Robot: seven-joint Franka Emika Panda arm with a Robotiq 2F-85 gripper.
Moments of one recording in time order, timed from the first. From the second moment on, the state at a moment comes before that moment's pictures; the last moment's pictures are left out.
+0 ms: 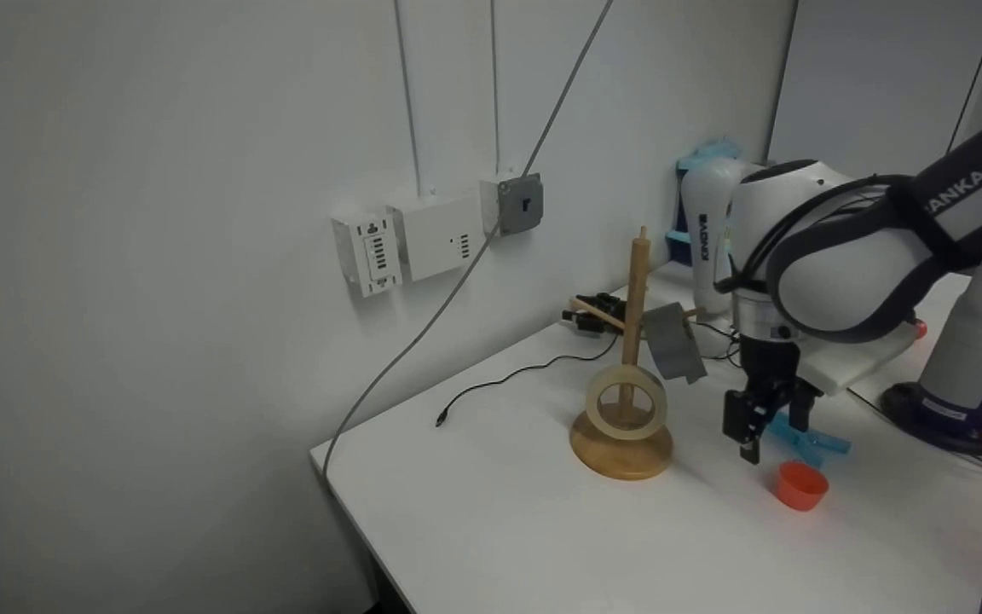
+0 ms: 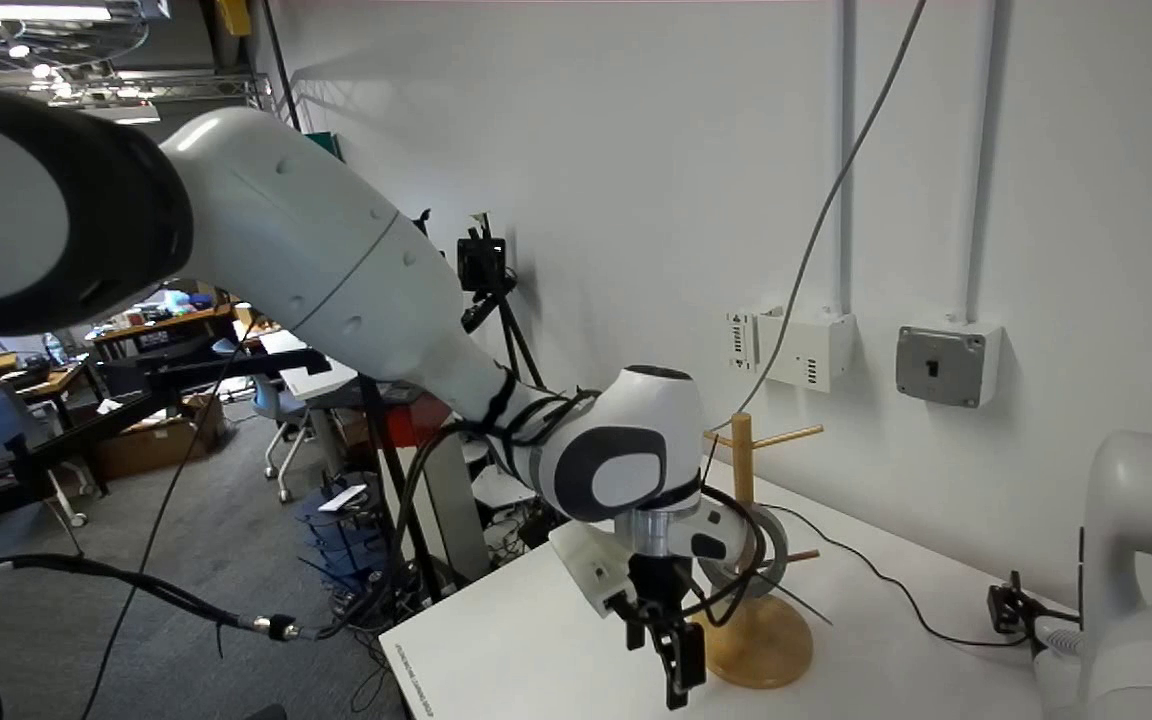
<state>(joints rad) 0.00 0.53 -0.08 -1.97 -0.04 2.33 0.18</state>
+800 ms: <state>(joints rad) 0.03 0.29 -0.05 -2.05 -0.08 2.26 0.05</state>
